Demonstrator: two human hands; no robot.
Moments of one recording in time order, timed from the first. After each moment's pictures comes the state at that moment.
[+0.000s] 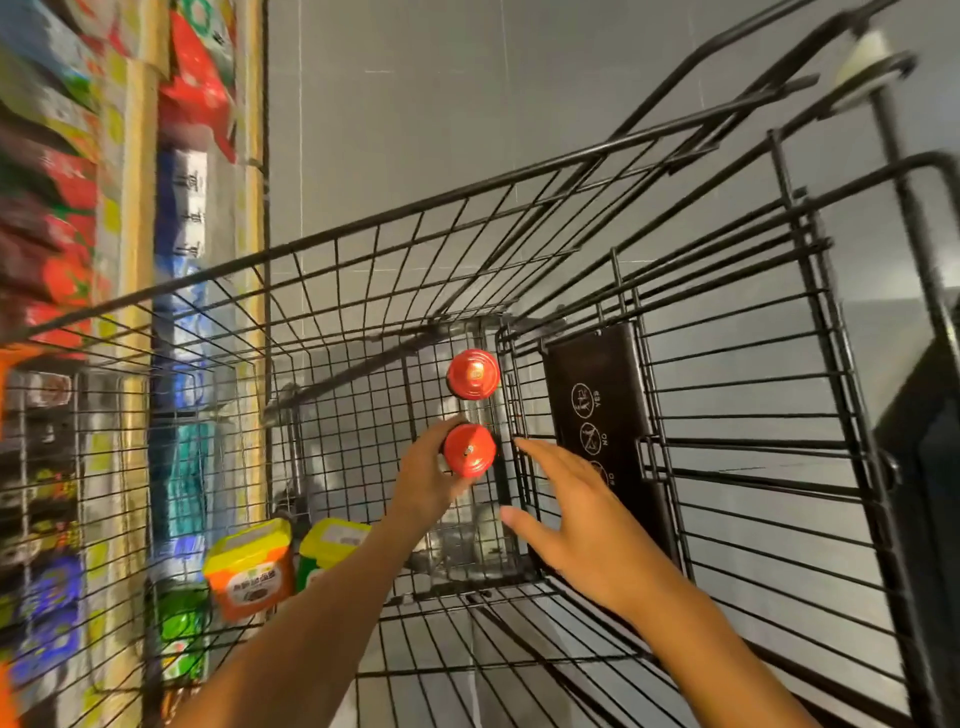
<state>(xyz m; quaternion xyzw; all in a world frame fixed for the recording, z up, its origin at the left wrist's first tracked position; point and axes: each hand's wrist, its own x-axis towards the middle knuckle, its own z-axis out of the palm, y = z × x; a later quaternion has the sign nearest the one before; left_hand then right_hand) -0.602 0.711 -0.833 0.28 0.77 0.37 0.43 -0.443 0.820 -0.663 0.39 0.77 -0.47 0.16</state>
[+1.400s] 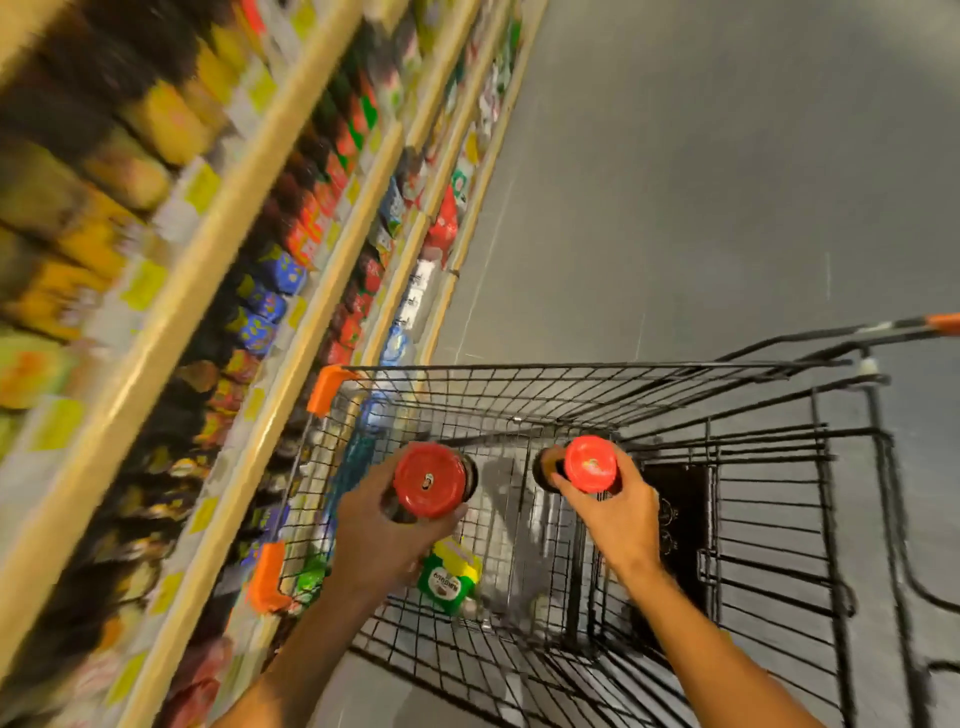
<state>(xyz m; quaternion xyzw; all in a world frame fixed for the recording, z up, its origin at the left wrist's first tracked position) -0.683 0.587 -0.511 0.14 0.85 0.47 0.21 -0.548 0.816 -0.597 0.45 0.73 -0.51 -0.10</state>
